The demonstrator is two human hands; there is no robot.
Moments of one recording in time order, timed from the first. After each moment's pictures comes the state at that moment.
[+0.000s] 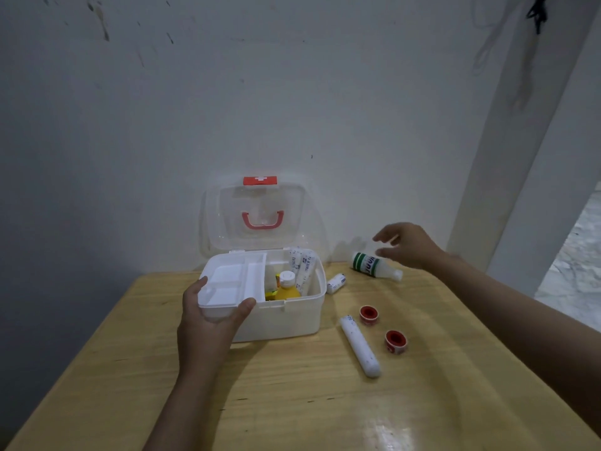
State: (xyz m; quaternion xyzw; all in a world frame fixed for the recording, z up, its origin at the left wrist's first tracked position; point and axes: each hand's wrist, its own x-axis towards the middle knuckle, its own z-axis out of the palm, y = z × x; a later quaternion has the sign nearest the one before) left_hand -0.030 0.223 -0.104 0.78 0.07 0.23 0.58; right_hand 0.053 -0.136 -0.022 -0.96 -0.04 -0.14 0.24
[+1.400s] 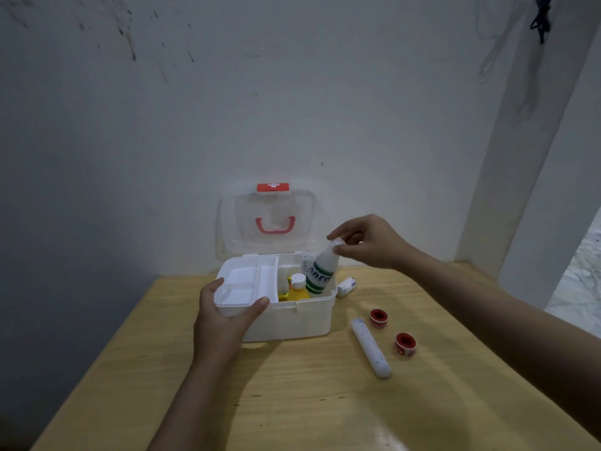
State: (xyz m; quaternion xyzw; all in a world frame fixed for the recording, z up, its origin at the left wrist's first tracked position) left_hand -0.030 0.226 -0.094 0.79 0.07 0.20 0.58; right_hand 0.019 -0.043 0.018 -0.91 -0.18 -0.14 0.35
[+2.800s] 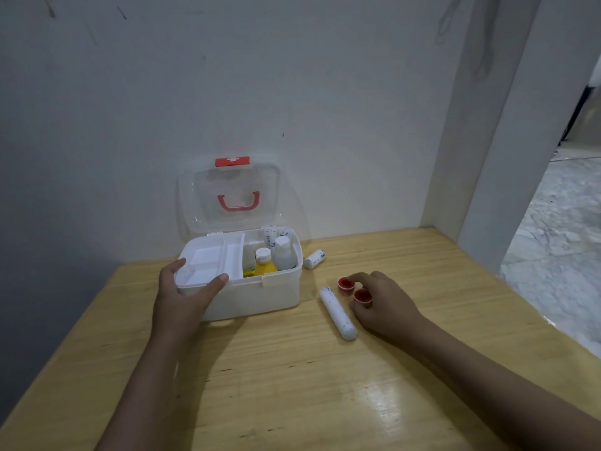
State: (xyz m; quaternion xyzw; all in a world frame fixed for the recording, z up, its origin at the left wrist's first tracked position) left_hand -0.032 0.232 -0.085 0.80 0.08 0.16 0.57; right_hand -0.069 -0.091 -0.115 -0.96 -0.02 -0.13 0.25
